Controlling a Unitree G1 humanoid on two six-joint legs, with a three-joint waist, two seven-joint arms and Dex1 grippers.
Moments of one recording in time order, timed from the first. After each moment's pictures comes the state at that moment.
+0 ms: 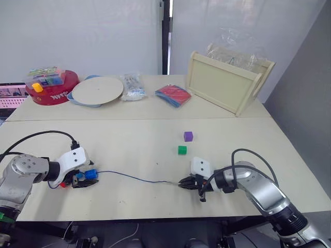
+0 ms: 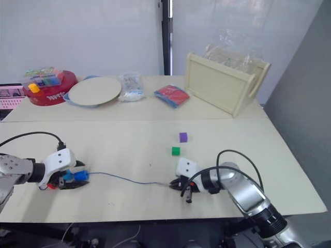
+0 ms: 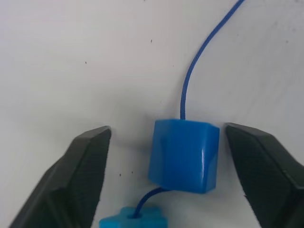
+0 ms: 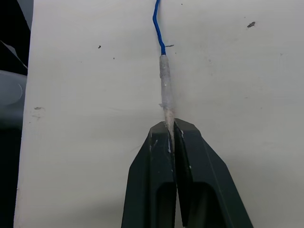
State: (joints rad) left arm -0.25 1.01 0.02 0.09 -0.20 0.25 -1.17; right arm -0.43 -0.65 0.39 -0.24 0.19 0.56 1.05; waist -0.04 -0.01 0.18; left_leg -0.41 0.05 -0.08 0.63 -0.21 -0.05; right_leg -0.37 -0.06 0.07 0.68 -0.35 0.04
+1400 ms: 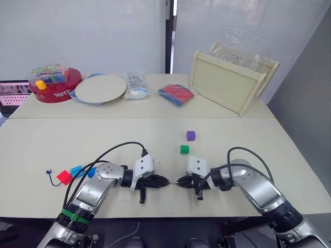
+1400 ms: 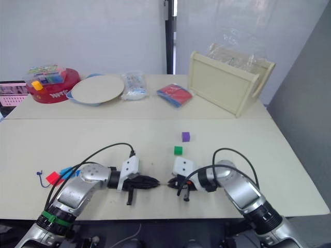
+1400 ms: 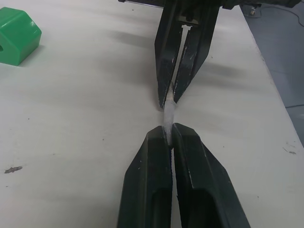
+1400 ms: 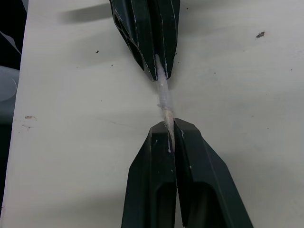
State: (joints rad) left arm -0.38 0.54 -0.28 -0.03 -0.26 0.30 -1.16; right arm -0.46 -0.64 0.41 -0.24 0.16 0.57 1.05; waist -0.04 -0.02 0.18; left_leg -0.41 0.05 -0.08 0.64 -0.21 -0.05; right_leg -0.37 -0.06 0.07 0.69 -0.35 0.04
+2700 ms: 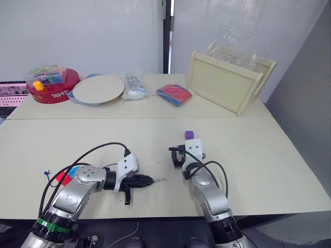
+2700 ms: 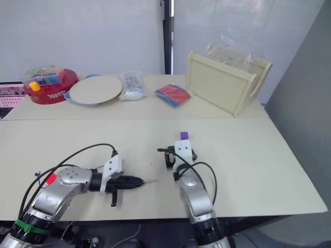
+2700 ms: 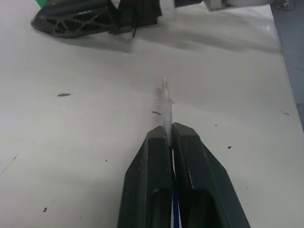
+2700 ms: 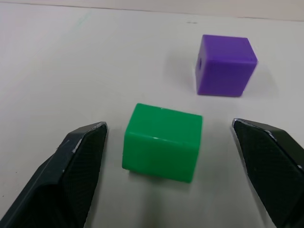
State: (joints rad) left arm -0.26 0.68 -0.16 -0.15 -0.31 0.40 -1.12; right arm -0.35 0.10 0.18 0.02 -0.03 0.42 -0.09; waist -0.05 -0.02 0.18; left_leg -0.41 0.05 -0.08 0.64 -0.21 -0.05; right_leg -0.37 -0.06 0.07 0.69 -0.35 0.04
